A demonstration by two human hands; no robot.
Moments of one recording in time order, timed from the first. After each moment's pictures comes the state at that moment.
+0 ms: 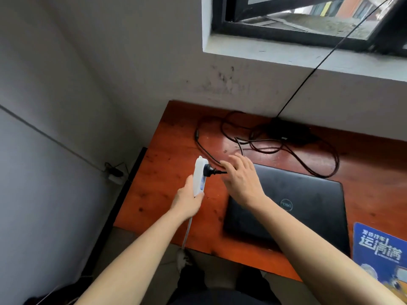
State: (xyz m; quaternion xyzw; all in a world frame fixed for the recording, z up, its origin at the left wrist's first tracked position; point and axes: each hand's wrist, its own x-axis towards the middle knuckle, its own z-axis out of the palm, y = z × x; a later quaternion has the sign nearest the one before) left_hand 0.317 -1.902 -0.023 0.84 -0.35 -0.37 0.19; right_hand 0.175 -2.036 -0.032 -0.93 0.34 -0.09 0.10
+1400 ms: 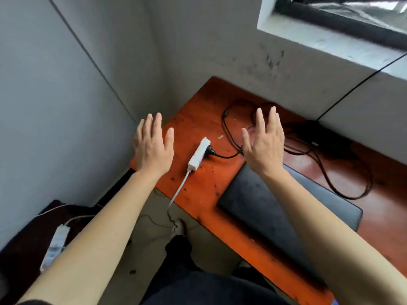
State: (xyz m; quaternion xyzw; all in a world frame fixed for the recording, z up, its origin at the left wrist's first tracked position) left_hand 0.315 -1.842 0.023 0.94 -0.24 0.05 0.22; right_hand 0.162 -2.067 0.013 -0.90 0.33 -0.24 0.17
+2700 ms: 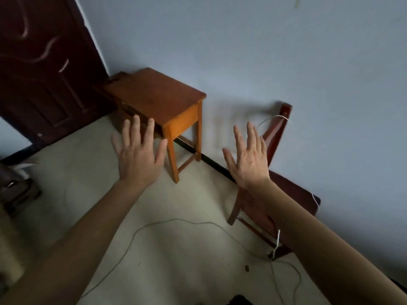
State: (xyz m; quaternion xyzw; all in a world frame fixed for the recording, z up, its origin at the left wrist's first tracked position) left_hand -0.103 -0.957 0.112 0.85 0.47 0.23 -0.03; right_hand 0.141 -1.107 0.094 -0.83 -0.52 -0.03 0.19
